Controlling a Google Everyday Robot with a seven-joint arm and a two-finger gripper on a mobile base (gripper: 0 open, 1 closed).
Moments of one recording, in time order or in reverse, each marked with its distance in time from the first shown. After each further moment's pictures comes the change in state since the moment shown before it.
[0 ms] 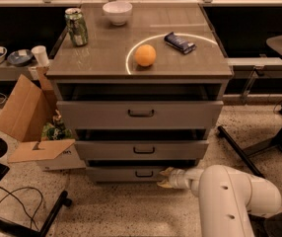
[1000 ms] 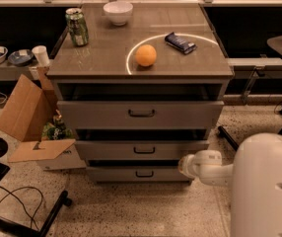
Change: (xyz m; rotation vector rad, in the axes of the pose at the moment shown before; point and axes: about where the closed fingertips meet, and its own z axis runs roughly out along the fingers) arm -0.041 -0.054 -0.159 0.041 0.412 -0.140
